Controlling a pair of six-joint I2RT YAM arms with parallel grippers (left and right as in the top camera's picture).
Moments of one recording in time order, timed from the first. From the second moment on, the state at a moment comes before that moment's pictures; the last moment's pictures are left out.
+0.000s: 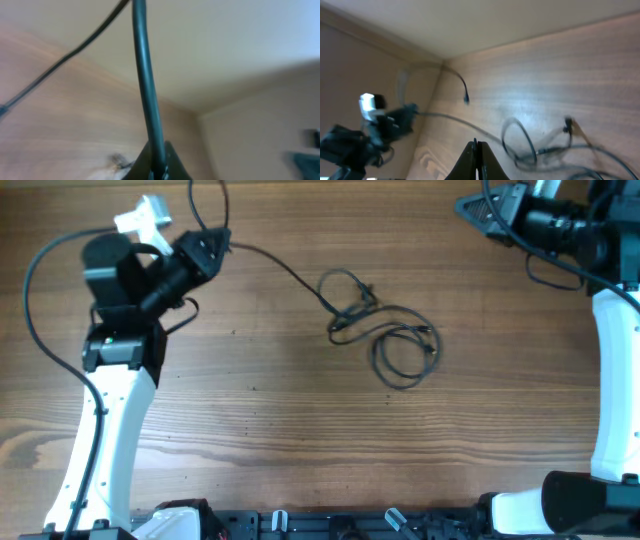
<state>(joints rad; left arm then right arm) 0.05 1.34 1.05 0.04 0.64 -0.76 -0.07 1.61 1.82 -0.93 -0.84 0.34</state>
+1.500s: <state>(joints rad) 0.04 1.33 1.06 0.40 0.49 -1.71 0.50 1.99 1.82 -0.87 -0.68 -0.17</state>
